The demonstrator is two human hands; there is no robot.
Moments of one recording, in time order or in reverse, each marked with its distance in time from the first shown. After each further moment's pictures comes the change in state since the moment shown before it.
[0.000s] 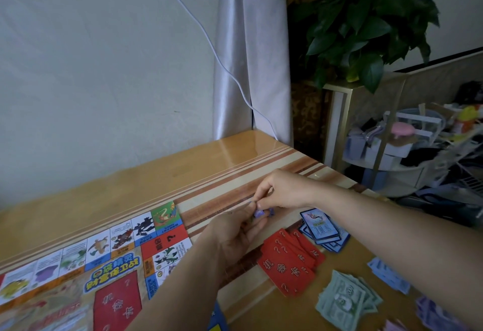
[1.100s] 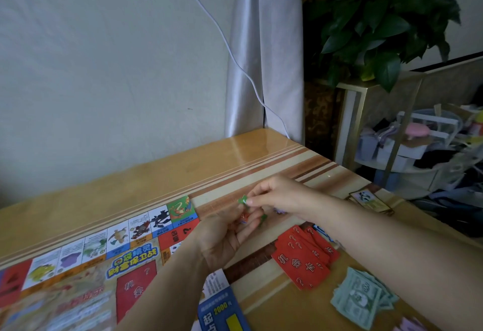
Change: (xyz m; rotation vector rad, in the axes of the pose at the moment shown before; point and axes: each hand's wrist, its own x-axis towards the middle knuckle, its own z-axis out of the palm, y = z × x) left_hand -0.024 0.016 -0.039 -0.026 -0.131 0.050; right_hand 0.010 -0.016 0.034 0.360 0.077 0.086
